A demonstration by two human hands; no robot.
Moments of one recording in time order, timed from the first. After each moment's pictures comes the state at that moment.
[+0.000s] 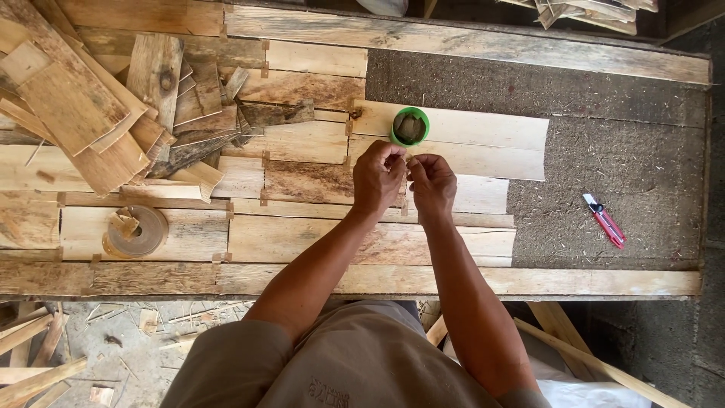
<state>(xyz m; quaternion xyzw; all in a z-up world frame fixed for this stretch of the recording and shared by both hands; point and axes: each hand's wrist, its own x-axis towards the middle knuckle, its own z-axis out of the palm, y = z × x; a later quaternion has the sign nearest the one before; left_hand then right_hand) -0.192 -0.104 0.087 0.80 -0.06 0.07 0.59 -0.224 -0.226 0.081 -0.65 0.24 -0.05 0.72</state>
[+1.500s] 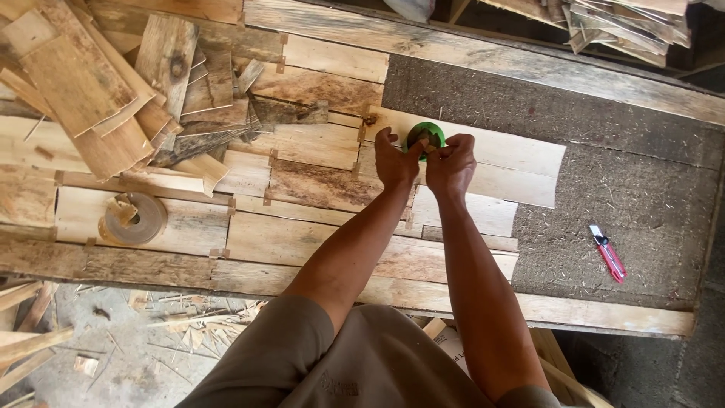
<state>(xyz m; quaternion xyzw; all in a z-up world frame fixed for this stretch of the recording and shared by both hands) -0.125 -0.166 0.007 0.77 0.29 -0.05 0.57 -0.142 -0.262 0.051 -0.92 0.19 -0.07 0.33</state>
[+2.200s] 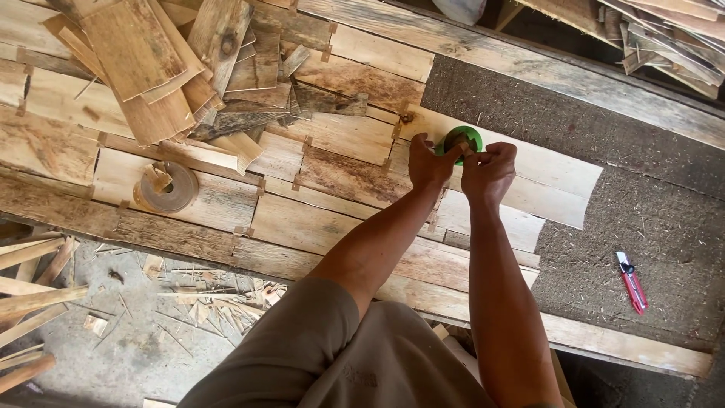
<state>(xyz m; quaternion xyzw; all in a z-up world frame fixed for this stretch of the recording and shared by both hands) -0.126 -0.167 -0.007 0.75 0.29 -0.09 0.59 -0.144 -0.269 0.048 -0.92 0.16 -0.11 0.35</state>
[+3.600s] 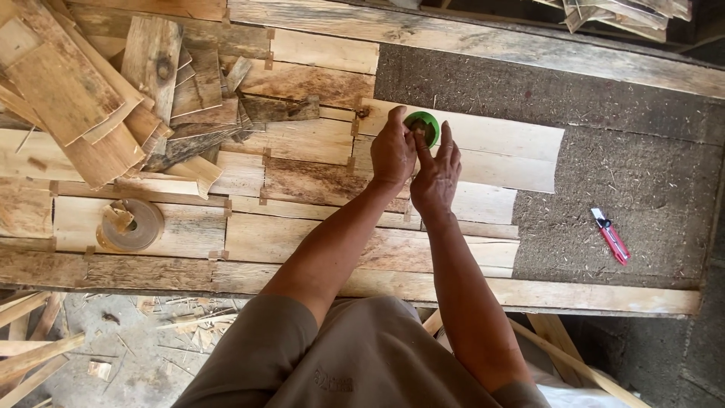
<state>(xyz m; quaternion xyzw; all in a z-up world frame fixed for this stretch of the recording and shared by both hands) -0.122 -0.150 0.017 0.87 0.00 0.09 0.49 -0.183 -0.234 0.070 -0.99 0.07 0.00 0.11</state>
